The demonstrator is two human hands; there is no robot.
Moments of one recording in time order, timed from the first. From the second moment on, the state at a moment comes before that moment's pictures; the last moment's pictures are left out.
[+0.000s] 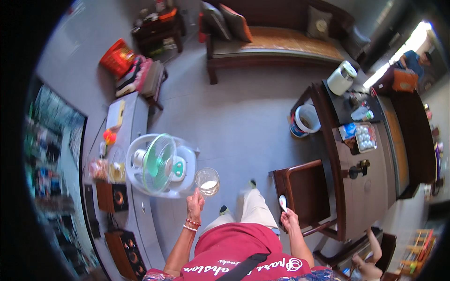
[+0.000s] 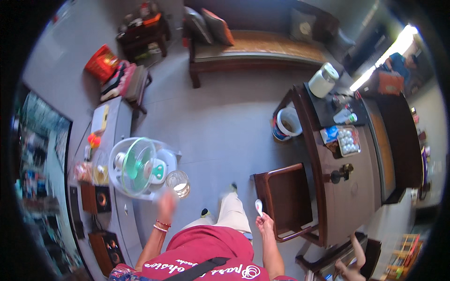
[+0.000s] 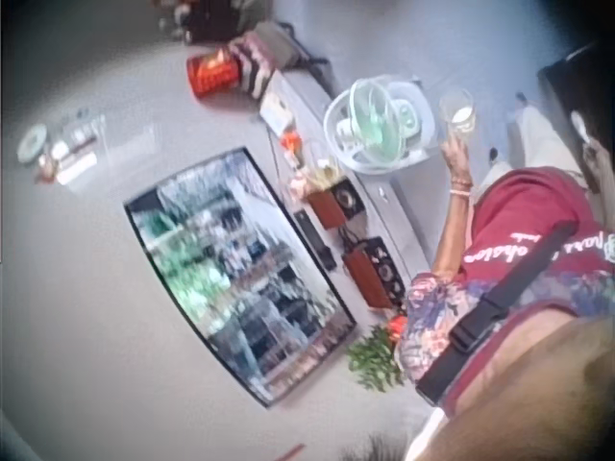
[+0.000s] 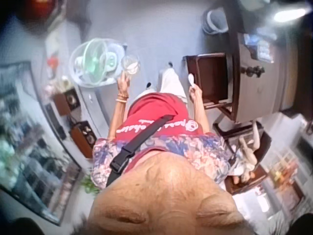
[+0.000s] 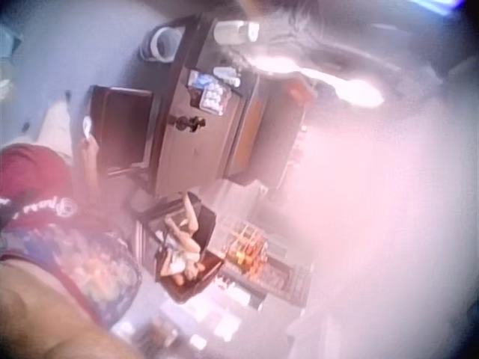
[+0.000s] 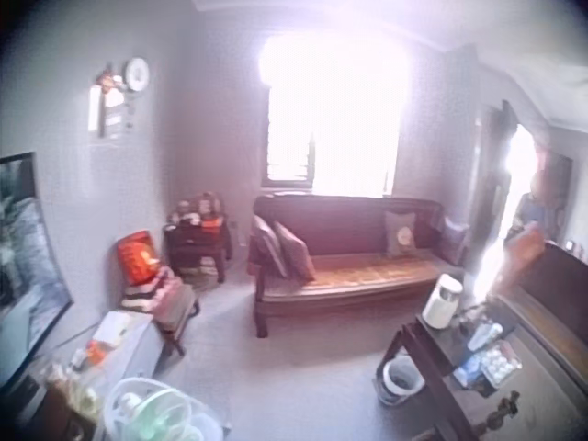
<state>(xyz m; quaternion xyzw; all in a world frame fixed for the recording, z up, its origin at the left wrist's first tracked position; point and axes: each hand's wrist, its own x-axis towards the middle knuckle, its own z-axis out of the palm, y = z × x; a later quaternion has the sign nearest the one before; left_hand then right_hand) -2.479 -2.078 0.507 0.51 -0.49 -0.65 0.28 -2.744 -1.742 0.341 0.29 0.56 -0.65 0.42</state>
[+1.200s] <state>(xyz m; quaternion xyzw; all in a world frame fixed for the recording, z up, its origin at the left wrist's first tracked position) -3.344 -2.472 0.496 -0.06 -0.73 -0.60 -0.32 -3.100 -2.138 0.362 0.60 0.54 -0.56 0.14</state>
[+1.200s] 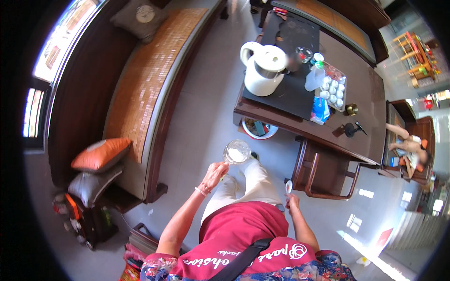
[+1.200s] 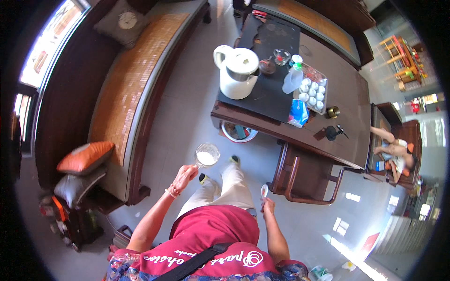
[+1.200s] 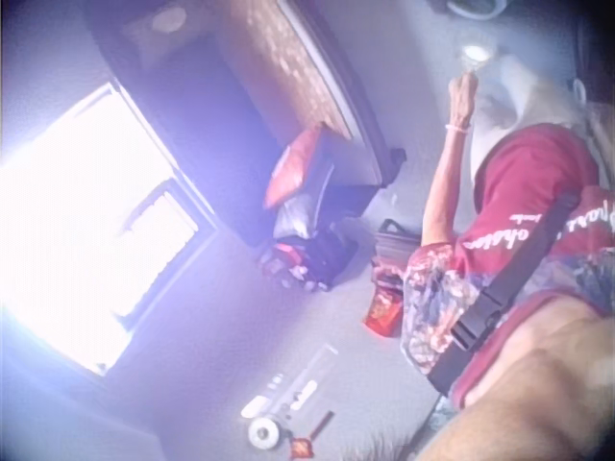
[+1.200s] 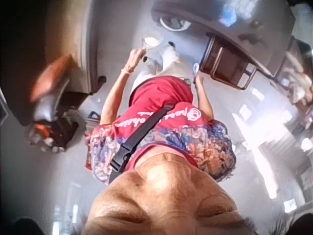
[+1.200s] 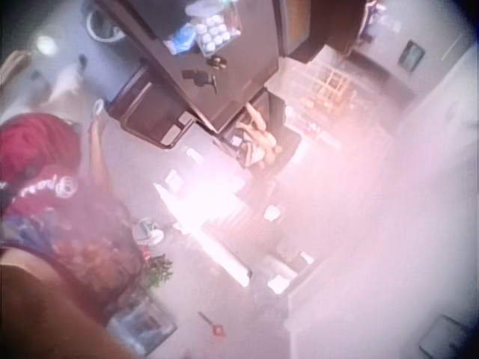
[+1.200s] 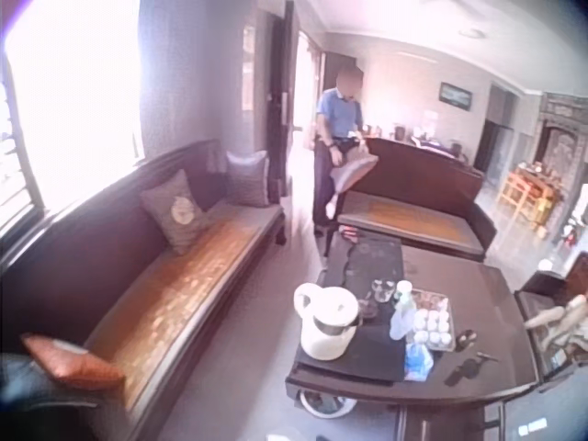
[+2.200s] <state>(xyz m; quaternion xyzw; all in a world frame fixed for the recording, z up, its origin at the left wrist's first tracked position) -3.586 -2.151 0.344 -0.22 -0.63 -0.63 -0.40 -3.208 -2.086 0.396 0.70 0.40 -0.59 0.09</state>
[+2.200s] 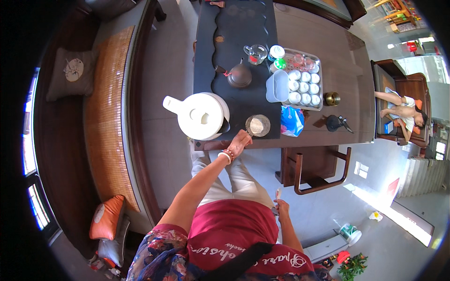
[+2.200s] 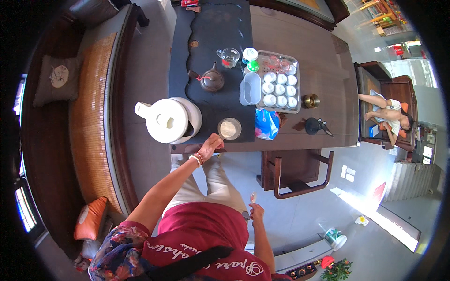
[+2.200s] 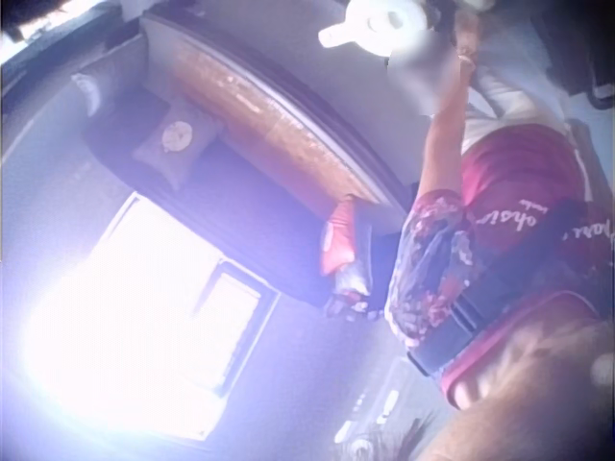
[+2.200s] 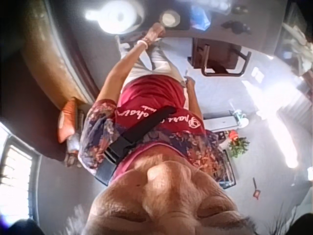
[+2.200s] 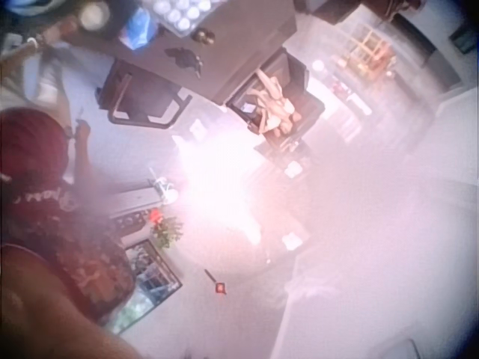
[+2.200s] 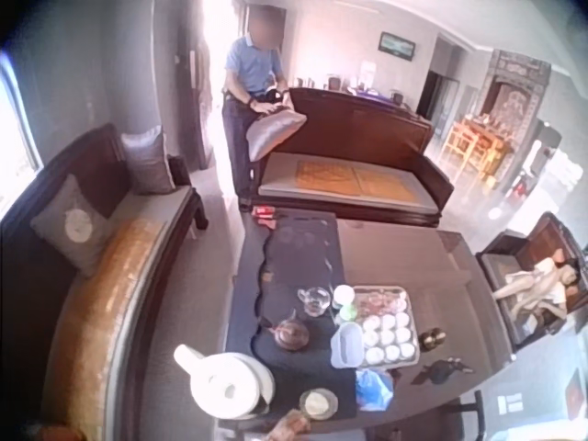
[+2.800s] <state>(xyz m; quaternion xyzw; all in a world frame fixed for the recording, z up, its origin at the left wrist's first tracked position) -3.690 -2.344 0.454 -0.07 -0.79 -0.46 -0.40 -3.305 -2.135 0.376 0.67 0.50 -0.55 0.01</state>
